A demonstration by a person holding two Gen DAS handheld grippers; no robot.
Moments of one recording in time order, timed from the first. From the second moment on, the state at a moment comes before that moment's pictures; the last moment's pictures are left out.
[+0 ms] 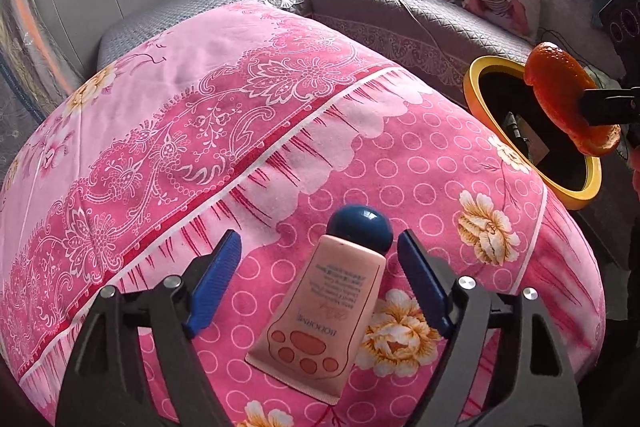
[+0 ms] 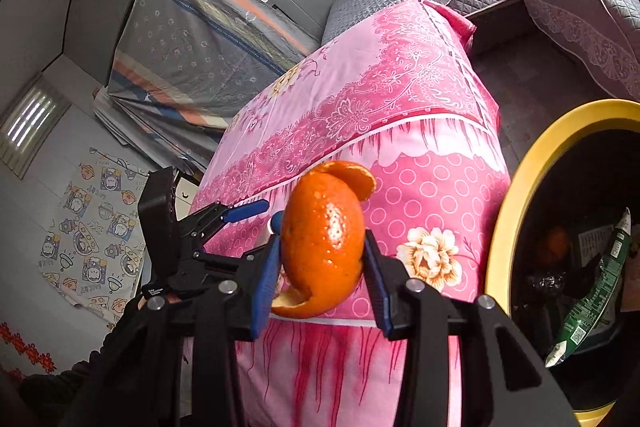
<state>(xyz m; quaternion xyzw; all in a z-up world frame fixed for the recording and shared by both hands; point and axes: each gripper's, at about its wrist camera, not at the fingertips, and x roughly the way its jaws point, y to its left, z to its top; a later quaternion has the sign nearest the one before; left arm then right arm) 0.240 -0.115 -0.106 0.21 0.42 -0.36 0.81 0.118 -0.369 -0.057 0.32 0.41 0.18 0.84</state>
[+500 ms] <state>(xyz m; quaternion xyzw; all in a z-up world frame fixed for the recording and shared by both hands) 0.234 -0.098 -0.077 0.15 0.41 -0.36 0.82 0.113 -0.357 -0.048 0.30 0.41 0.19 0.84</state>
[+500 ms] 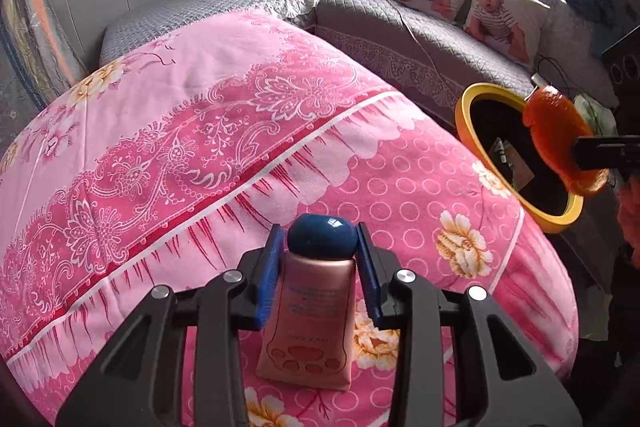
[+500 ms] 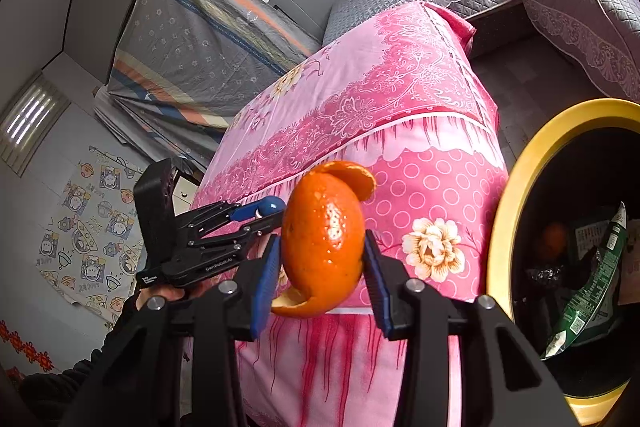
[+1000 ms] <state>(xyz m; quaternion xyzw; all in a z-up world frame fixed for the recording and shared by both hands) 0.146 -0.037 0.037 0.04 0.27 -0.25 0.93 0.109 -0.310 -0.003 0.29 0.38 0.26 0.84</state>
